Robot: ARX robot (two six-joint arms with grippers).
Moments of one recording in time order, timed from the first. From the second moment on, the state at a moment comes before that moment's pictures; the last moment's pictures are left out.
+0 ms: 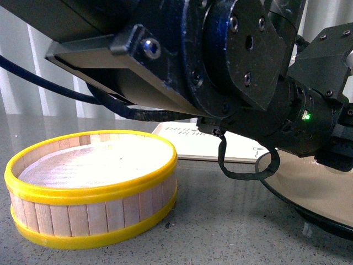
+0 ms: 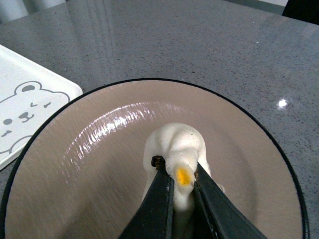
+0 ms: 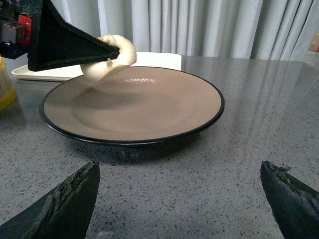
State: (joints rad) left arm -0.71 1.94 1.50 0.17 0.38 0.15; right arm 0.00 0.00 0.01 0.00 0.00 -0.01
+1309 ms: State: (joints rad) left arm -0.73 2.03 1.61 0.07 0.31 0.21; right arm 0.00 0.00 0.01 0.00 0.00 -0.01
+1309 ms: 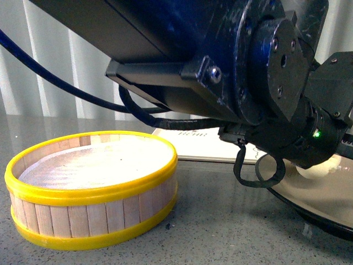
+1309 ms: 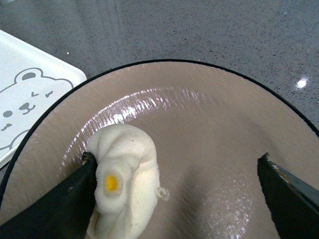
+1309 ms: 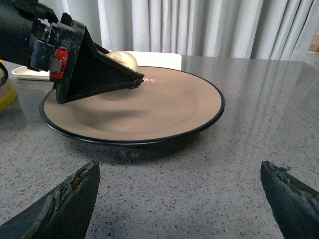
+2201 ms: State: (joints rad) left arm -0.63 1.97 1.63 0.17 0.18 0.05; right arm 0.00 0.00 0.01 0.00 0.00 -0.01
